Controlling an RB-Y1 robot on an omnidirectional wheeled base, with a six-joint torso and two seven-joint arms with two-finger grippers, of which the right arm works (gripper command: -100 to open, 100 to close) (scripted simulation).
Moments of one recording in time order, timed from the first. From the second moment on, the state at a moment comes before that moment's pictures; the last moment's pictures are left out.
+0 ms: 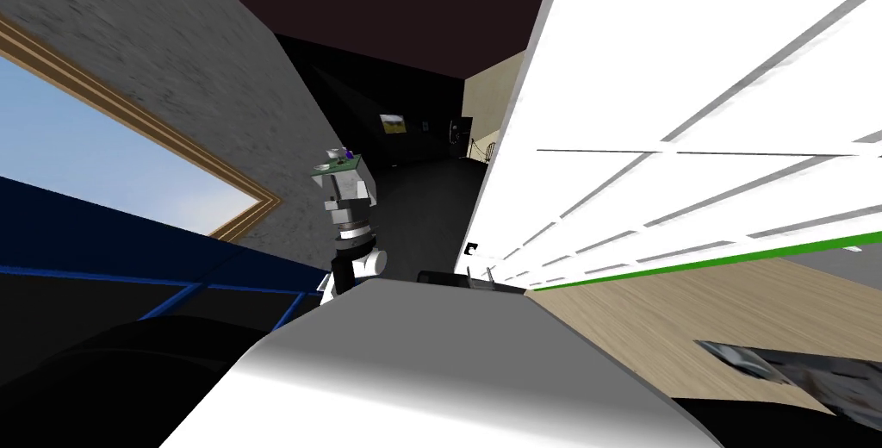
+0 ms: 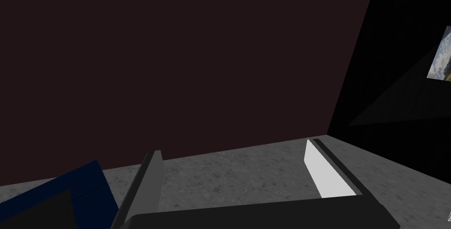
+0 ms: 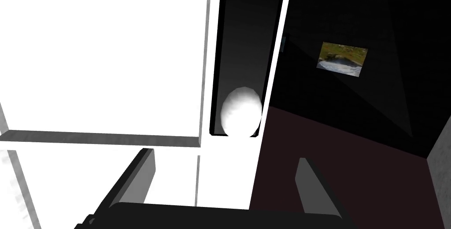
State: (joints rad) arm 0.64 -0.02 0.22 -1.15 0.04 -1.01 1.64
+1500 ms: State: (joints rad) arm 0.71 0.01 0.30 -1.08 -0.06 -1.14 1.74
